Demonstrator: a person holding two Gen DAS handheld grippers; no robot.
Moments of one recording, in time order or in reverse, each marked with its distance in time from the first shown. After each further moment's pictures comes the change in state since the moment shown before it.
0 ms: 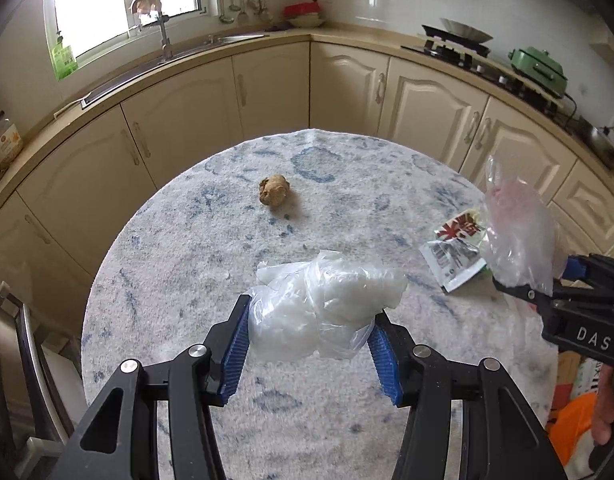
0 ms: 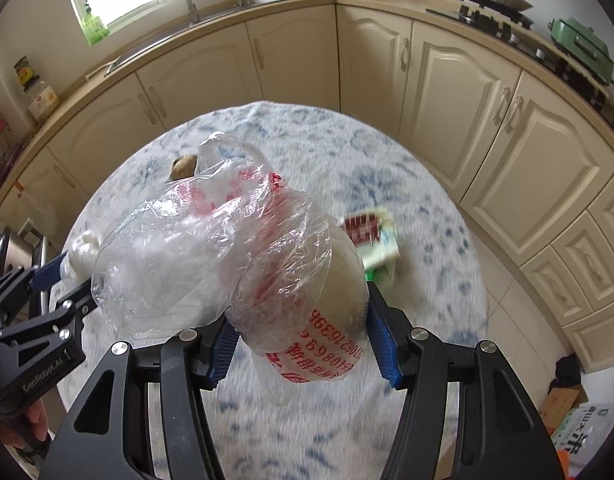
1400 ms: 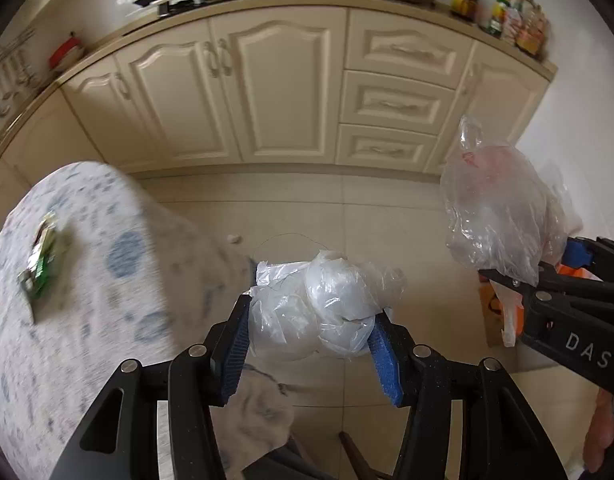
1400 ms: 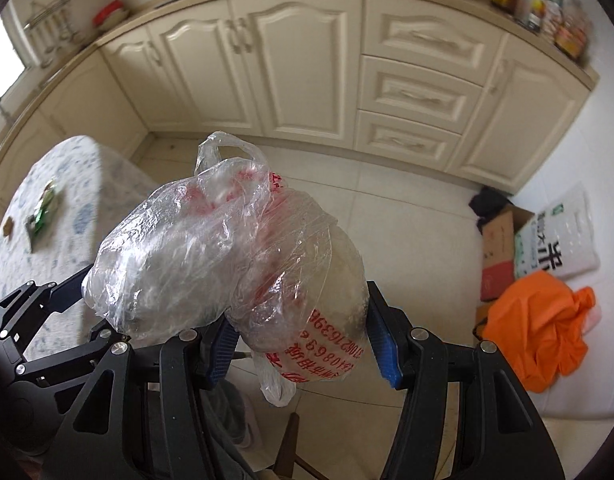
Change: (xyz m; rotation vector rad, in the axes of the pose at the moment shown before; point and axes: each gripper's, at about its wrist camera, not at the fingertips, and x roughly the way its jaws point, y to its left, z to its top) left arm 0.036 -0.368 -0.069 0.565 0.155 -0.344; right arm -0.115 -0.278 -0.216 0.606 0.019 -0.383
